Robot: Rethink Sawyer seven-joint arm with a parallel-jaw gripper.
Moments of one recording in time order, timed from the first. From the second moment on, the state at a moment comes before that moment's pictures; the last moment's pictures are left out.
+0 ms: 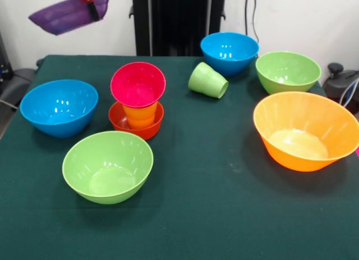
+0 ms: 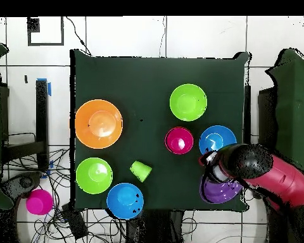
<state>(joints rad) -0.73 -0.87 0.11 1.81 -0.16 0.94 2.19</state>
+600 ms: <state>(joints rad) -0.73 -0.92 0.16 1.81 -0.15 0.94 2.19</state>
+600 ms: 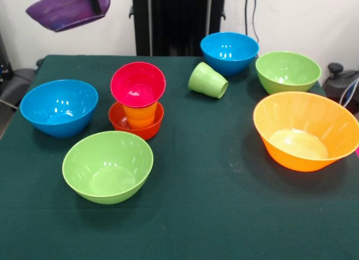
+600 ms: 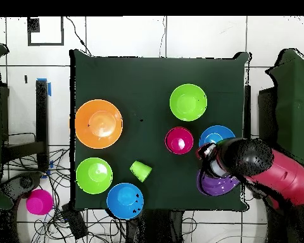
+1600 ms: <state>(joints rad) -0.60 -0.86 0.25 1.68 -0.14 0.87 2.19</state>
